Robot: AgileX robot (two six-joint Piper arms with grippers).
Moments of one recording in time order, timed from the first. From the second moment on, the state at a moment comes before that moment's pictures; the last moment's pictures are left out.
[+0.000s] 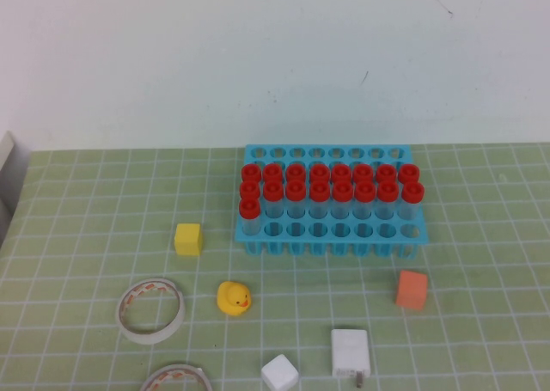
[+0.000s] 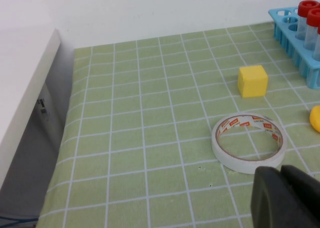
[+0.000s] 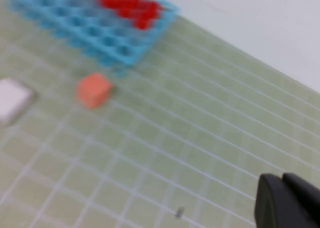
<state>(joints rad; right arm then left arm) 0.73 0.32 -0.57 -0.62 1.04 0.31 -0.04 -0.01 0.02 -0.03 0.36 0.04</state>
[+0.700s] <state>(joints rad) 0.02 0.32 -0.57 -0.53 0.81 0.35 -0.04 -0.01 0.02 -0.03 0.36 0.04</state>
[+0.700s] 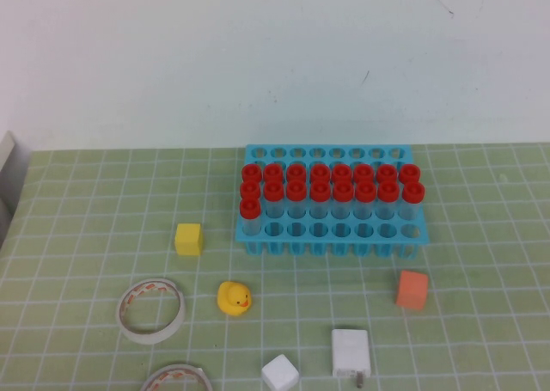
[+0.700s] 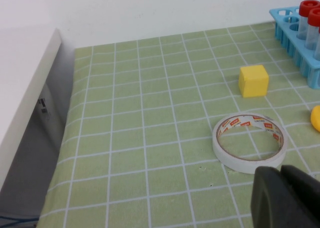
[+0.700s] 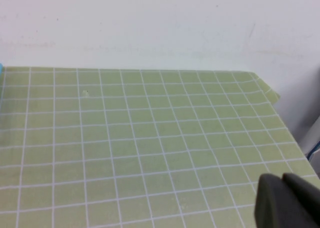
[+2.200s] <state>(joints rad) 0.02 -0.01 0.01 -0.03 0.44 0.02 -0.04 -0.01 0.02 -0.03 0.36 0.04</state>
